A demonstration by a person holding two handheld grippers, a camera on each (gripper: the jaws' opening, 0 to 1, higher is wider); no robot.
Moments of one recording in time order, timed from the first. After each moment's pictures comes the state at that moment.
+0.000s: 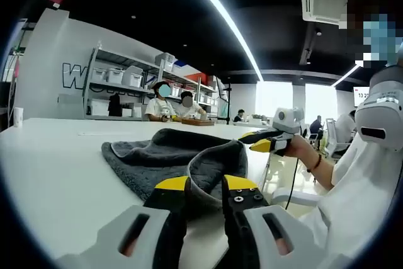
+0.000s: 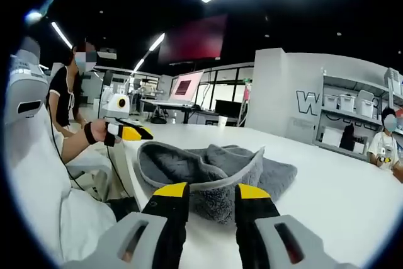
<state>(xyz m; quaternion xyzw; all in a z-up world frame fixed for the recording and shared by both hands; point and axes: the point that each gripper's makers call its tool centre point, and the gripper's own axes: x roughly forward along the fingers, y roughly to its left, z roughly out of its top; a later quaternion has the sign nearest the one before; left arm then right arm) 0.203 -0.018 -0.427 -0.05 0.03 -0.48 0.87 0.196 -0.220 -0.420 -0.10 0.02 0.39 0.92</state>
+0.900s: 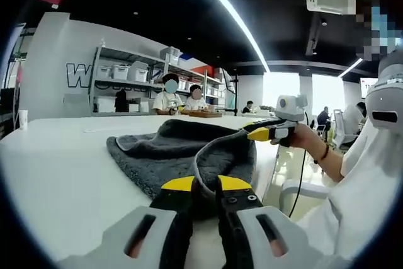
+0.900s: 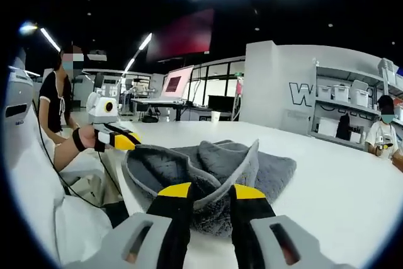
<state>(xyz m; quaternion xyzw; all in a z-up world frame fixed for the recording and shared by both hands) 0.210 -0.023 -0.445 -0.01 0.05 -0.47 0.88 0.212 -0.213 -0.428 -0.08 0.04 0.38 0.92</state>
